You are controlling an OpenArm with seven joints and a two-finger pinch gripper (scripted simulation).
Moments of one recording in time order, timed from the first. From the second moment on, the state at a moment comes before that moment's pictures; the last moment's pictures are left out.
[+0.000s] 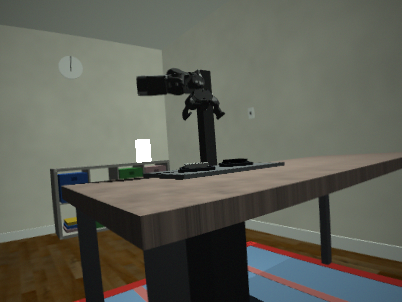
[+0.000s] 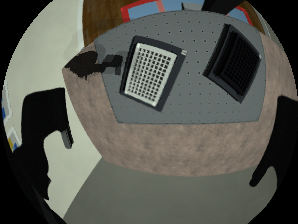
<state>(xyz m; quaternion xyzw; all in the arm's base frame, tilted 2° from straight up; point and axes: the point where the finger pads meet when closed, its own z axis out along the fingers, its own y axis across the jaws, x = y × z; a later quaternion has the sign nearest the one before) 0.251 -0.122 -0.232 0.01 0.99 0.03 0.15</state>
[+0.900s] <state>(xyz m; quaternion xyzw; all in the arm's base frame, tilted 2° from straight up) 0.251 -0.172 -0.301 0.19 0.98 0.00 0.02</state>
